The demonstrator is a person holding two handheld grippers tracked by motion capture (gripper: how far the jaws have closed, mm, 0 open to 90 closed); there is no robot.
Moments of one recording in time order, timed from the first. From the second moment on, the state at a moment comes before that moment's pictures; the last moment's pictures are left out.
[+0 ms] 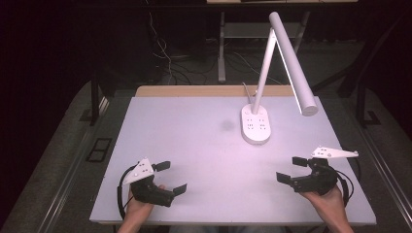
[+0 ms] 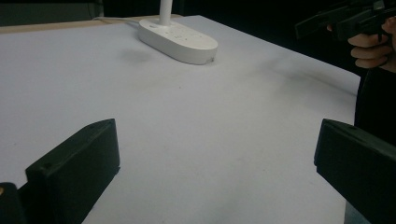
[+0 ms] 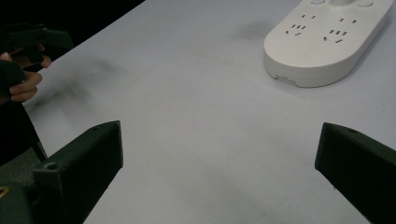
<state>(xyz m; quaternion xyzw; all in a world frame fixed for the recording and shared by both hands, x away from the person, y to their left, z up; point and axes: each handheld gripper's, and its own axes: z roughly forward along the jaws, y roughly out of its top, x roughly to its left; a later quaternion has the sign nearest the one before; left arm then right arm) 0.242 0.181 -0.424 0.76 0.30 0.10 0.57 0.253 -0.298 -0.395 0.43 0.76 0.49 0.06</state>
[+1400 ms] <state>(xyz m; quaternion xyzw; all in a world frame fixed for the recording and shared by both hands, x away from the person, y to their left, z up) 0.241 0.184 -0.424 0.76 0.31 0.11 0.57 0.325 -0.300 -0.363 0.43 0.78 0.45 0.06</state>
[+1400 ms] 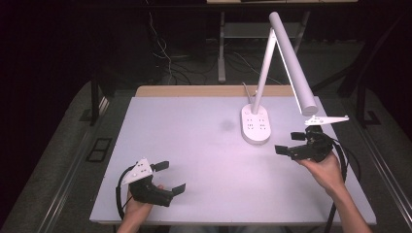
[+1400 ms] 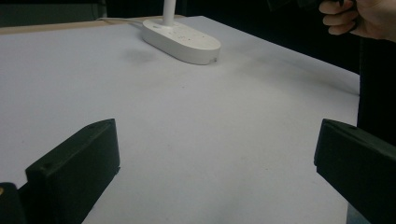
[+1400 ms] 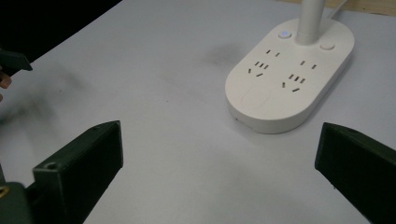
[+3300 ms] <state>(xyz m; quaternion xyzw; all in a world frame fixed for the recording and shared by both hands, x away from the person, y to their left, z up) 0.243 0.188 -0.423 0.75 0.31 0.11 0.57 0.459 -0.292 -0.367 0.45 0.79 0.41 0.06</state>
